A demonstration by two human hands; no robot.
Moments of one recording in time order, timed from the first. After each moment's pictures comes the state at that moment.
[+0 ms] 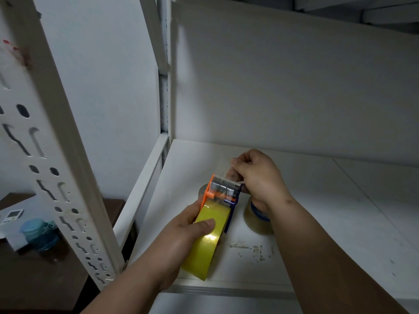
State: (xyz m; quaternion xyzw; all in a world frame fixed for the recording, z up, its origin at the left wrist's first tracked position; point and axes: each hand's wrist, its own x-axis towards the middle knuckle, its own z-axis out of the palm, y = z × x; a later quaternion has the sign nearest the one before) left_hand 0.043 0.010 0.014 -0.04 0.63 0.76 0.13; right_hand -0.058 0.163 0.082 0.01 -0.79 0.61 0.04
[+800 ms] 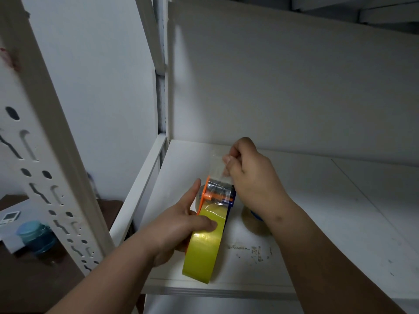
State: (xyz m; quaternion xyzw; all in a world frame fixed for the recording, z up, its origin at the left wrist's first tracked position) left_hand 0.019 0.001 0.035 -0.03 0.68 0.70 0.21; right_hand -0.034 0.162 0.099 0.19 -0.89 0.38 0.16
